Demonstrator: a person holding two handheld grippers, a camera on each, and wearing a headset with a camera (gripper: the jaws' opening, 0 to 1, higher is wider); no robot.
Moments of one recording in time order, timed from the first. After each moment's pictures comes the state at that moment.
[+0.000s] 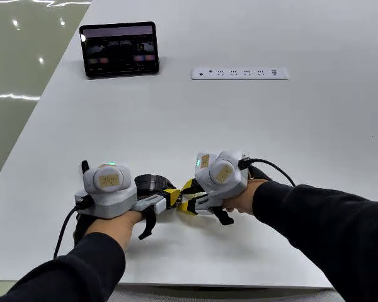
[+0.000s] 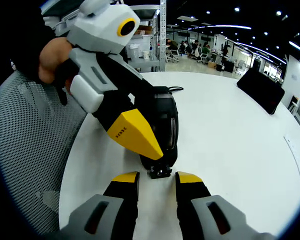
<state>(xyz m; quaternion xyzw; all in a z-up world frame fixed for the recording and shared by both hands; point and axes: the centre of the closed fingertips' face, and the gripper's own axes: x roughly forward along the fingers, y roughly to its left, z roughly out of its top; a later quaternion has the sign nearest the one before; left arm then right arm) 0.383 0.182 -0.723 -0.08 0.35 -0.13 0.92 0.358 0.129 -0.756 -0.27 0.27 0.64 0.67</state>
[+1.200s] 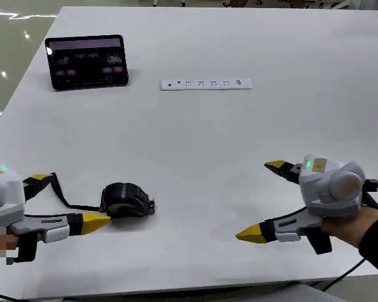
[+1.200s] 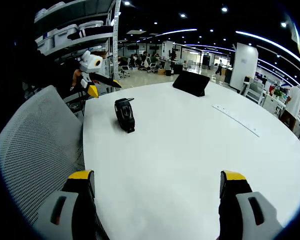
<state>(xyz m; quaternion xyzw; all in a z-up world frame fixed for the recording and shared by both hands) 0.347 0.254 -0.662 0.00 0.28 -0.29 0.91 0.344 -0.084 -0.672 -0.18 0.26 0.47 0.82</state>
